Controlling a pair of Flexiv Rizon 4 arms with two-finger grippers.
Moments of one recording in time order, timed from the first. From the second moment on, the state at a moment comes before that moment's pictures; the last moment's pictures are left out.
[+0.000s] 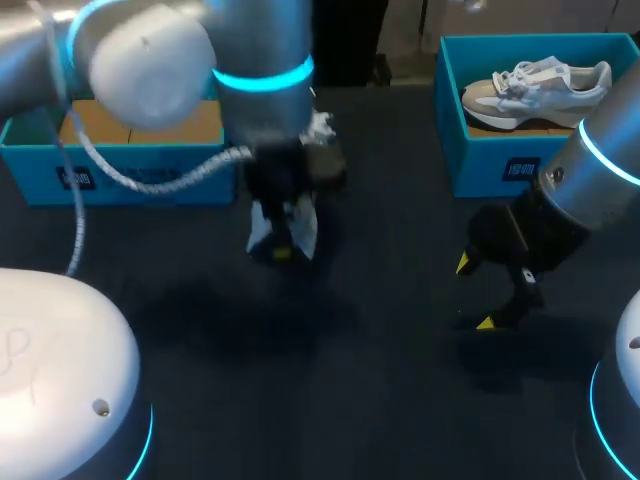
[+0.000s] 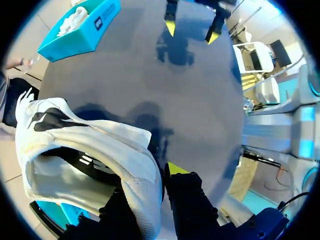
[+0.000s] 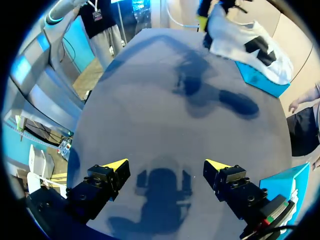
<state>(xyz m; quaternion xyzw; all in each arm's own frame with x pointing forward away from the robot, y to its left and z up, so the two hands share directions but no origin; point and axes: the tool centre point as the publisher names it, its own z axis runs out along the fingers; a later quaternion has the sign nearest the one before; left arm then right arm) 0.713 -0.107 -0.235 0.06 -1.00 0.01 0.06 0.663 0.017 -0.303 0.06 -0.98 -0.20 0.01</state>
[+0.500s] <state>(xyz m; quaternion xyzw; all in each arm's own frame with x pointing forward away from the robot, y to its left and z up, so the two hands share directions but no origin) 0.744 -0.086 -0.191 0.06 -0.99 0.03 0.12 0.663 0.017 -0.303 0.06 -0.98 -0.20 0.01</state>
